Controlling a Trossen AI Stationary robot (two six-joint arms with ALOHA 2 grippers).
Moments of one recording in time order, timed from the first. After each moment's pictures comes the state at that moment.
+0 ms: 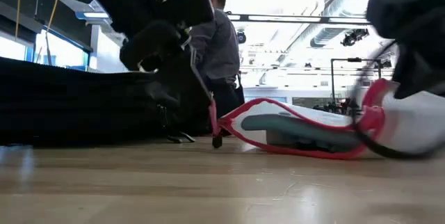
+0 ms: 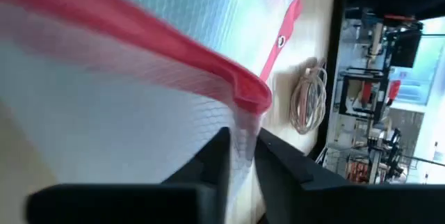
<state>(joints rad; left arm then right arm) -0.31 1.76 0.98 -0.09 -0.38 -0.09 0.74 2.13 1.45 -1.57 0.64 0.96</state>
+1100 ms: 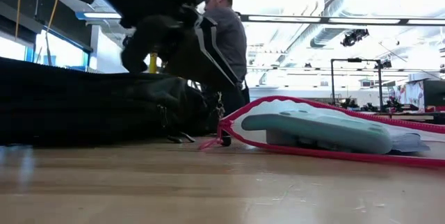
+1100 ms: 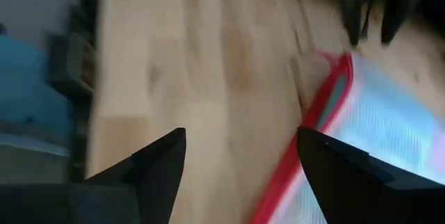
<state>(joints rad) -0.32 1.79 0.99 0.09 -0.40 0.26 0.84 1.92 1.54 -0.89 0.61 0.79</state>
